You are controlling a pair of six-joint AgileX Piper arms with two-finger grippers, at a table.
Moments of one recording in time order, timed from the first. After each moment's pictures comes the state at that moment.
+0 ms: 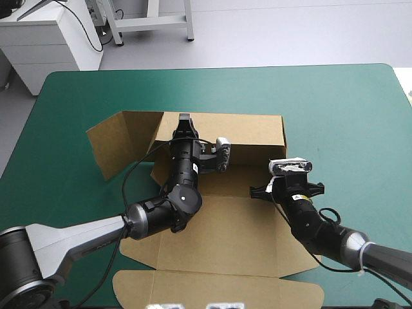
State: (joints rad) left arm -0.98 1.64 -1.04 1.71 0.90 -0.43; right arm 0.72 1.37 -0.54 1.26 -0.56 -0.84
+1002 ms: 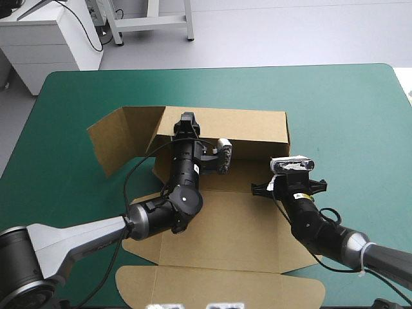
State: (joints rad) left arm -0.98 1.65 -1.04 1.70 0.90 -0.43; right arm 0.72 1.36 -0.54 1.24 -0.61 -0.85
